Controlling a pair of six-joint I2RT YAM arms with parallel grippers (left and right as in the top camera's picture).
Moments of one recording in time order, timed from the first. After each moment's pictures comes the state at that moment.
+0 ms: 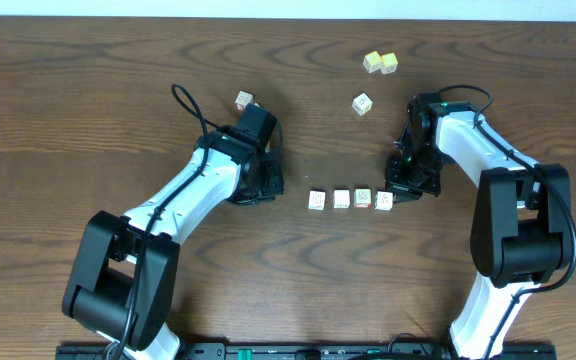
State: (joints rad) left arm -0.43 1.78 1.16 -0.74 0.20 -0.56; right arm 0.11 2.03 1.34 -1.07 -0.24 0.26
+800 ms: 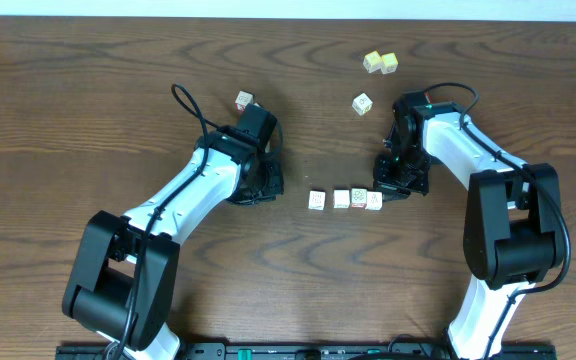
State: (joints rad) left arm -0.43 1.78 1.16 -0.74 0.20 -0.56; right arm 0.17 2.03 1.34 -1.02 -0.24 0.32
